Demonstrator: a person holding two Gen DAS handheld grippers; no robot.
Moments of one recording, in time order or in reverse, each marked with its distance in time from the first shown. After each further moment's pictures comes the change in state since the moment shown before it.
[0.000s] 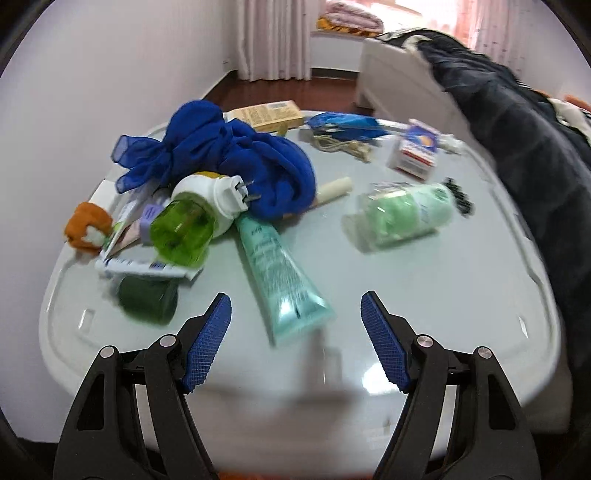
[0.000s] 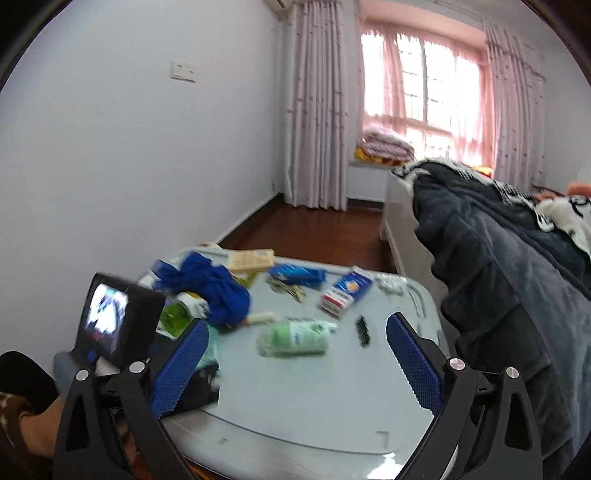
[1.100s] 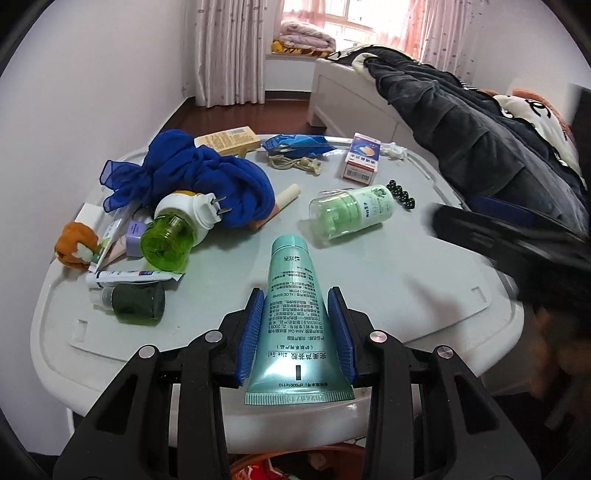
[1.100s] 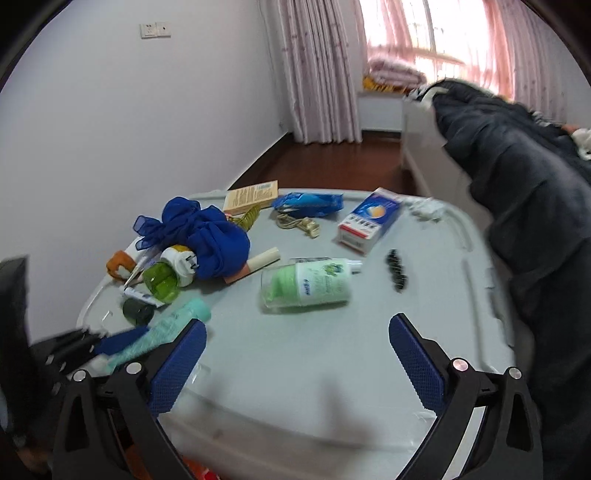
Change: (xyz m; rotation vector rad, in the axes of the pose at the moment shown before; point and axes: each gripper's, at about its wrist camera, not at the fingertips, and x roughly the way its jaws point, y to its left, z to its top) left arm -0.050 0.004 -0.028 0.115 -0.105 -0.188; right arm 0.111 -0.006 -0.018 0.081 0.269 0.137
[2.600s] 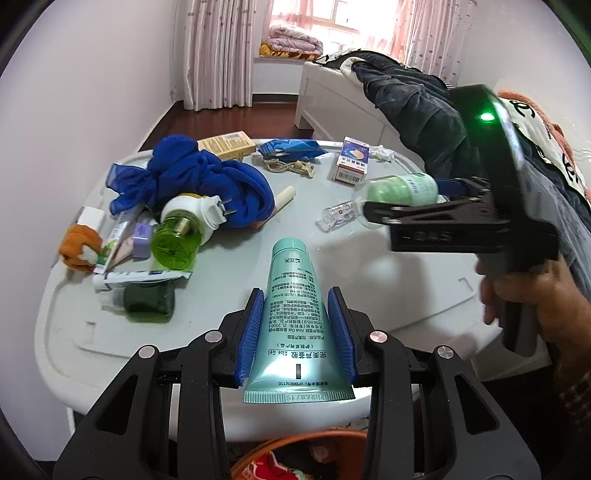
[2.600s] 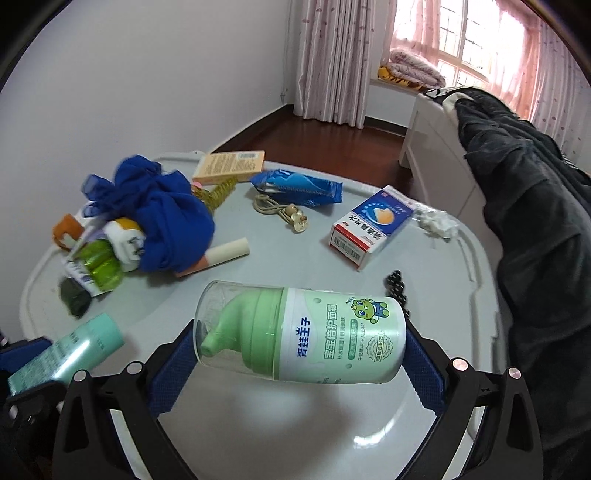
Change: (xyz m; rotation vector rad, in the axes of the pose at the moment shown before) left arm -0.024 0.014 -0.004 0.020 -0.008 -0.051; right arm 0.029 0.010 0.015 -0.159 0.071 -0.118
